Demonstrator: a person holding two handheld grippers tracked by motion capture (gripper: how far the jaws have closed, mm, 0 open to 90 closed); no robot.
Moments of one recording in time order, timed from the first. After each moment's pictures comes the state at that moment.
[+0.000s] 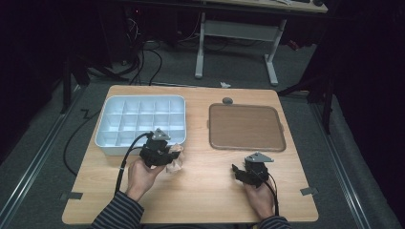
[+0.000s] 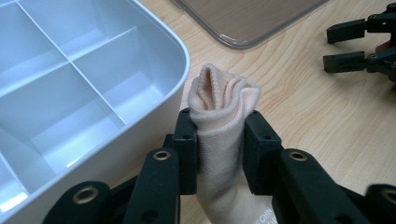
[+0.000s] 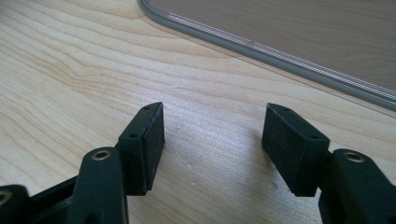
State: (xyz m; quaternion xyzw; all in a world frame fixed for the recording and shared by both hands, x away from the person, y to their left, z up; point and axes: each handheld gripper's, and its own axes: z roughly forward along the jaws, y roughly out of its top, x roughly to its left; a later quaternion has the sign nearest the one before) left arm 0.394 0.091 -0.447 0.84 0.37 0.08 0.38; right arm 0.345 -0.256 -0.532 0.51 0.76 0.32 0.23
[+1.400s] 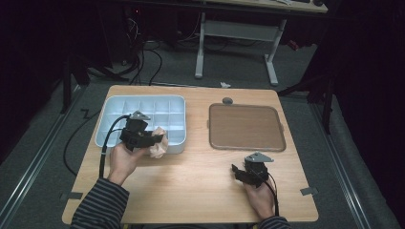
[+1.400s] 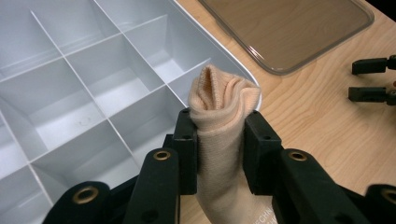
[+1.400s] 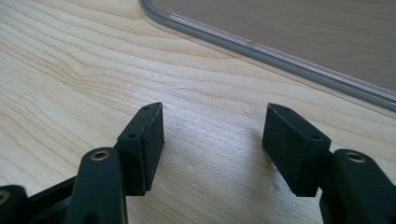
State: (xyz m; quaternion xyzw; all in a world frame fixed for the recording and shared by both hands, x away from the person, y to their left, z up) left arm 0.426 0.141 -0.409 0.82 0.41 0.09 0.38; right arm 0.345 -0.256 -0.532 0.51 0.76 0.32 0.23
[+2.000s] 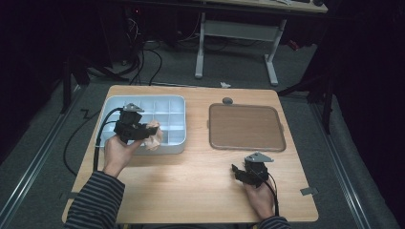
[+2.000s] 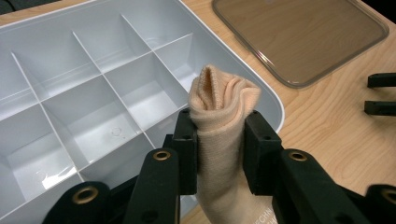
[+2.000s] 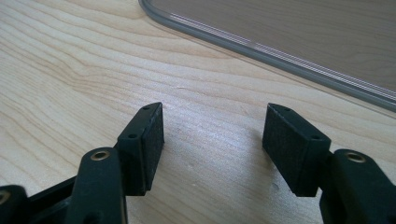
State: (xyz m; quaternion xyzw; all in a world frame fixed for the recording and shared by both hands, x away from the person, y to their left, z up) left arm 0.441 0.155 -0.397 0.82 0.42 0.10 0.38; right arm 0.345 -0.256 -0.531 0.51 0.76 0.32 0.23
